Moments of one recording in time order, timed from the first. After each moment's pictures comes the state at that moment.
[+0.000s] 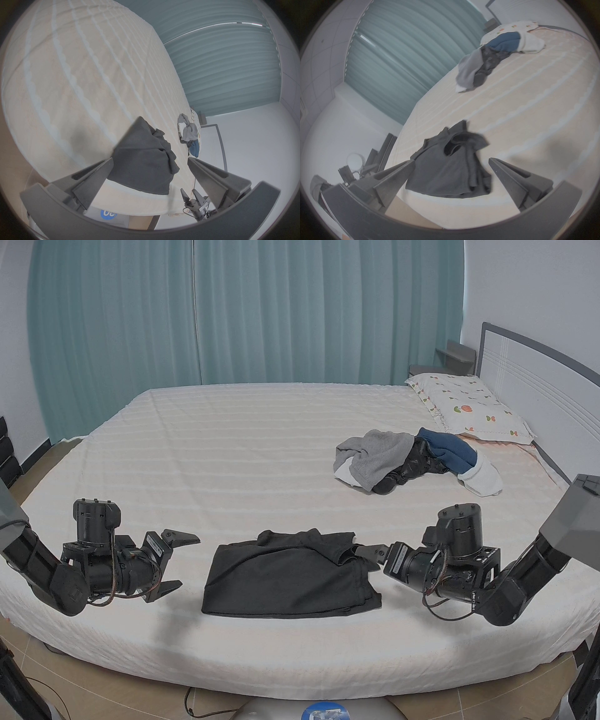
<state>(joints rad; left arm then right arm) -0.10 1.88 -0.56 -0.72 -0.39 -1.08 0.52 2.07 -0.73 -0.87 0.05 0.77</state>
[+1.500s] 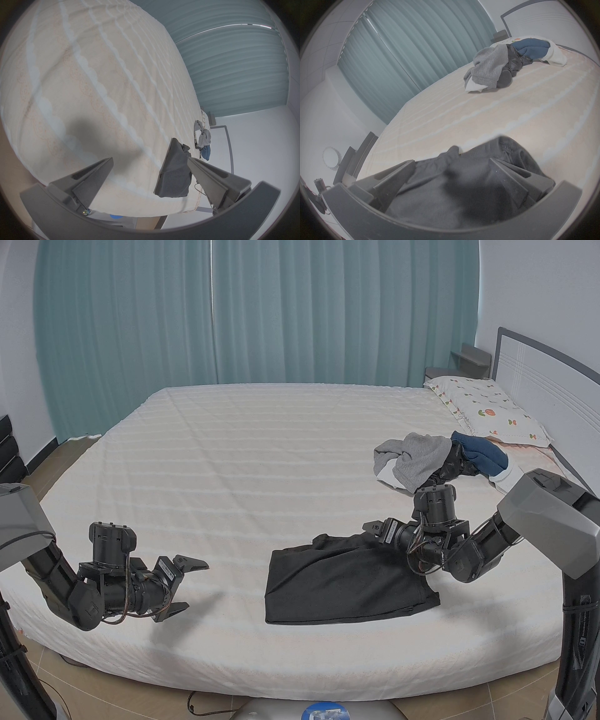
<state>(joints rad) -0.13 1.98 -0.51 -0.80 -0.37 -1.06 0.35 2.34 -1.18 -0.68 -0.02 0.60</state>
